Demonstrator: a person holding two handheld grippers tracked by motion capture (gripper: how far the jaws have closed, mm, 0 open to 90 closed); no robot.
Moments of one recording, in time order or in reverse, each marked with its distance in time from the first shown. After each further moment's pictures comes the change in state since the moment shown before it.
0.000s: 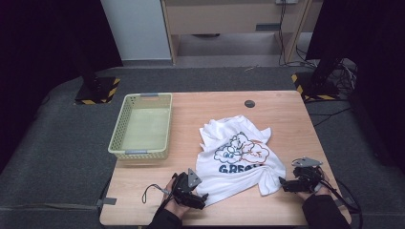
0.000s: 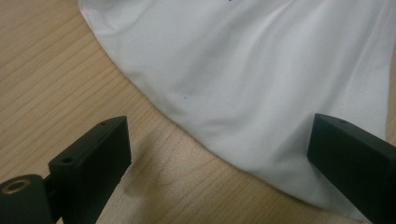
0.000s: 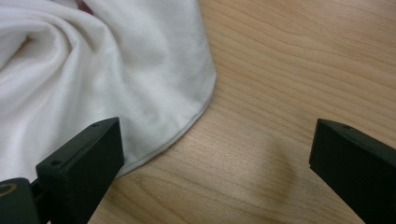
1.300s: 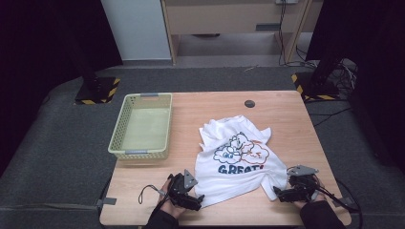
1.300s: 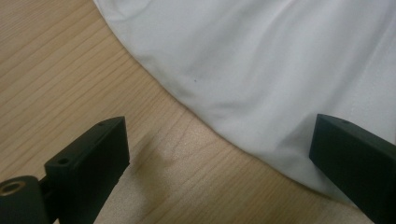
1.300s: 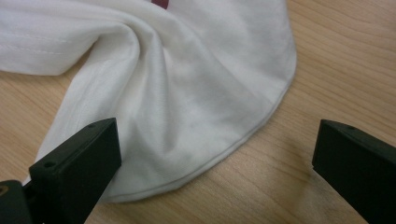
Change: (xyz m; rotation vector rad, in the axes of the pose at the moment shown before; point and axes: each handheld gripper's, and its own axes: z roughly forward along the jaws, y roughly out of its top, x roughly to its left) left arm 0.006 -0.008 -0.008 0.016 0.010 0.008; right arm 0.025 -0.011 -0.009 0.003 0.099 -0.037
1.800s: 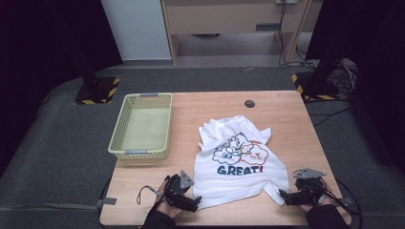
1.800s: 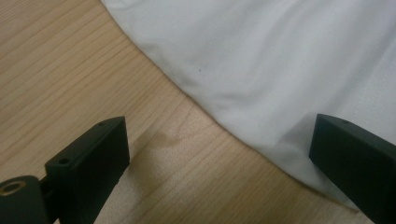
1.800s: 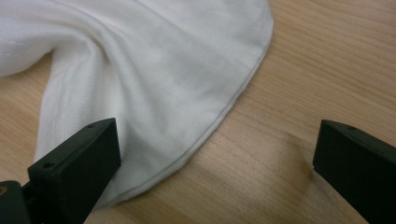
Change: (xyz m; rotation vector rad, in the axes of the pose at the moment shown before) left arm 0.005 -0.008 -0.006 0.013 -0.023 -0.022; right arm -0.008 -0.013 -0.011 0.022 -0.006 0.023
